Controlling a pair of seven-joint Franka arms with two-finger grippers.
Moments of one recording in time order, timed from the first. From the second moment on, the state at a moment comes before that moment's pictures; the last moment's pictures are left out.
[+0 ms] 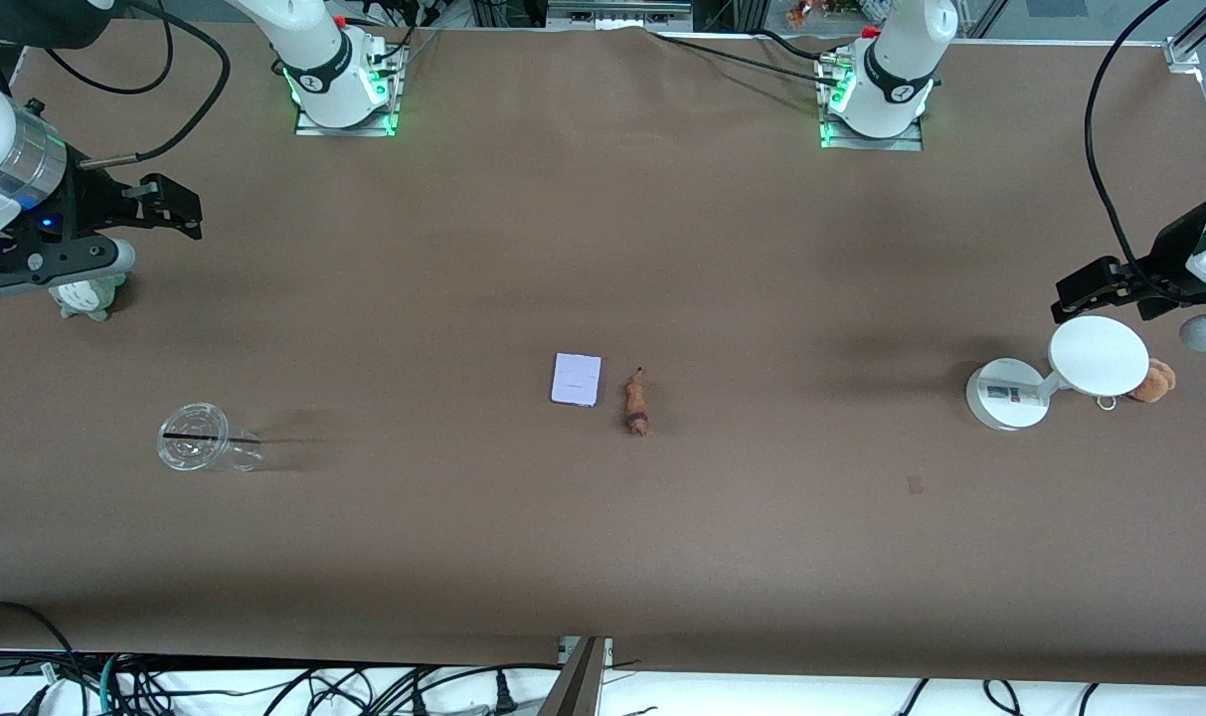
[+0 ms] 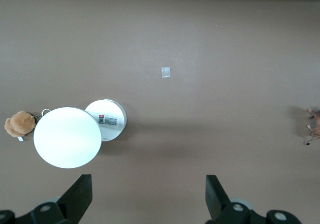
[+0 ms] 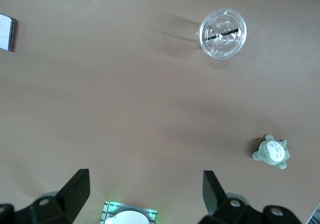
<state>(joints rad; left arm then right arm) 0.06 0.16 -0.05 -1.46 -0.01 1.62 -0.07 0.21 0.13 -0.09 -1.44 -0.05 1.41 -0.13</state>
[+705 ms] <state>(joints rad) 0.05 0.16 -0.07 -1.42 -0.01 1.62 -0.07 0.22 0.13 -0.09 -1.44 -0.05 1.41 -0.13</state>
